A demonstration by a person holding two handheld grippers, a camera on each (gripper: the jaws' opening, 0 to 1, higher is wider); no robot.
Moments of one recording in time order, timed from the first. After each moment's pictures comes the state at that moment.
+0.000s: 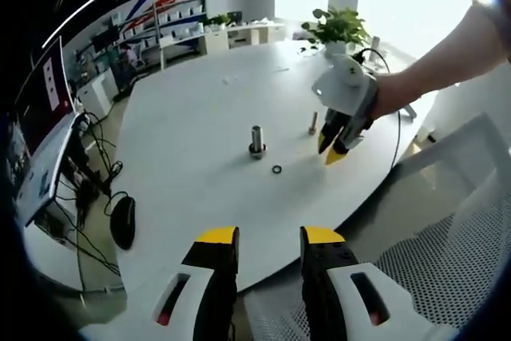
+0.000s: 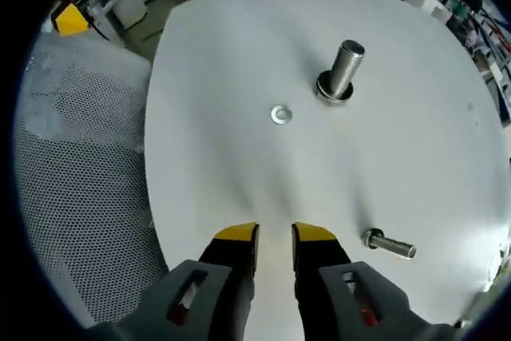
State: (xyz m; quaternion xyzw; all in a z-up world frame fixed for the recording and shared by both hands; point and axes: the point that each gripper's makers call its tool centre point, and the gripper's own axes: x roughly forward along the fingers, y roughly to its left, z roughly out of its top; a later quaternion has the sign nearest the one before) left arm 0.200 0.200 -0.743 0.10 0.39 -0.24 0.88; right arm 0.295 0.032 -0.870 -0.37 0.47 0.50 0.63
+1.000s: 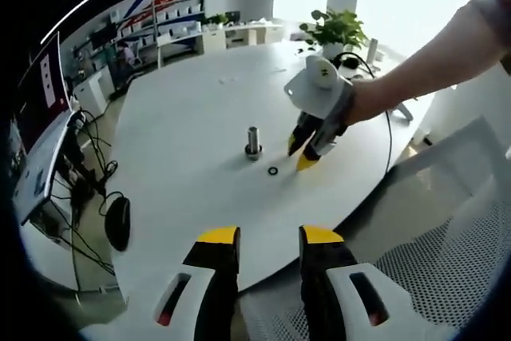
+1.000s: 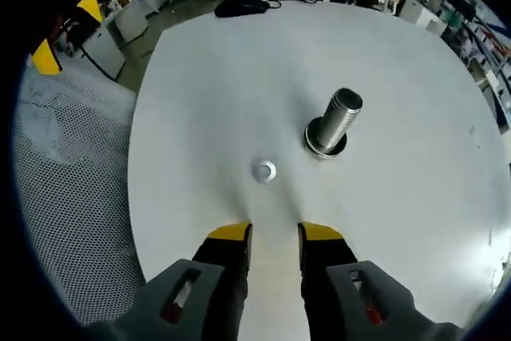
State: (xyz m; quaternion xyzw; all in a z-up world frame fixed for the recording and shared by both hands) left arm 0.203 0.196 -0.743 0.09 0.39 -0.25 0.88; right arm 0.326 0.066 -0.879 -0.33 0.43 0.51 0.66
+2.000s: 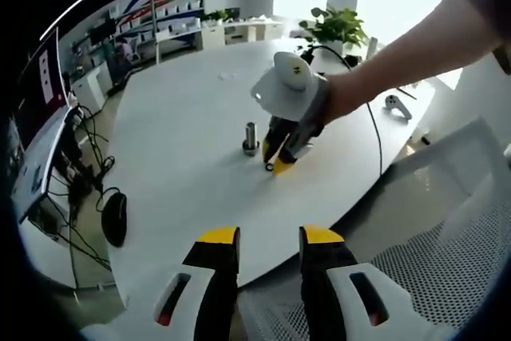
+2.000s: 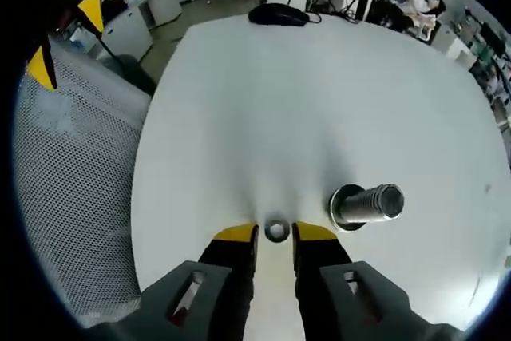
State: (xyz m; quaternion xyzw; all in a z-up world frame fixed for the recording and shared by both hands) left arm 0.199 0.195 -0.747 0.09 0.40 -0.25 0.88; right arm 0.321 0.116 -0.879 -0.40 0.41 0.58 0.58
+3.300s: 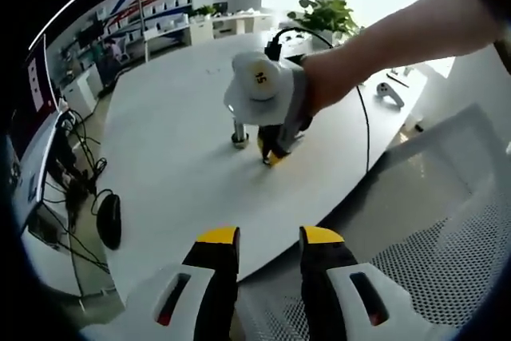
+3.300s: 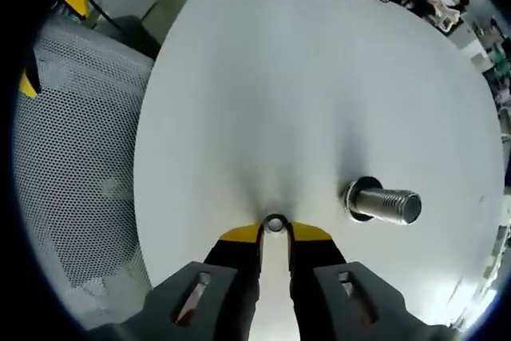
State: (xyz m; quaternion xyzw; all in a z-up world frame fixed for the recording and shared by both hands) left arm 0.192 0.189 -0.754 0.10 0.41 -0.28 0.86; right arm 0.309 0.099 -0.881 -0.45 0.44 0.54 0.56
